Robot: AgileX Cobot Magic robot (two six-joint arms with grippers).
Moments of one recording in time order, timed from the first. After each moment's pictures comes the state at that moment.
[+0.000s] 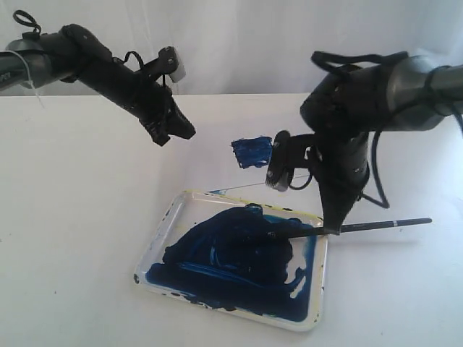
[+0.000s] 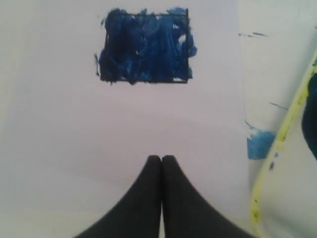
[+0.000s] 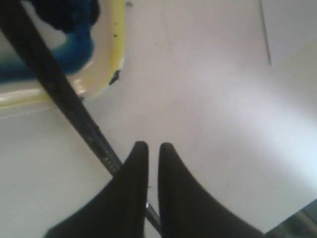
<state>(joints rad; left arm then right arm) -0.27 2.33 -2.06 -0.76 1.07 1.39 0.49 1.87 -1.24 -0.47 0.88 -0.42</state>
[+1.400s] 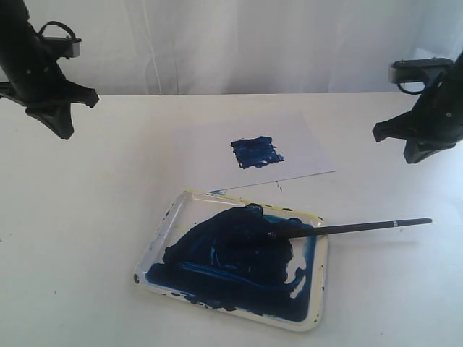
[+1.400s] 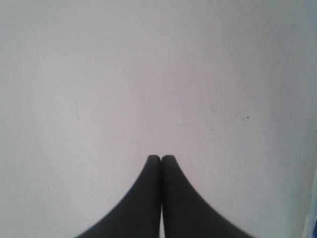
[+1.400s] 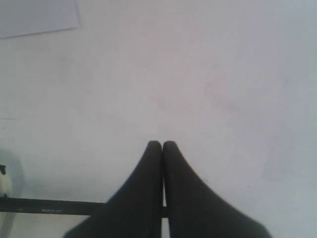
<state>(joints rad) -0.13 2.07 -1.93 -0.12 1.32 0.18 -0.01 1.84 -1.37 0.04 0.85 -0.16</state>
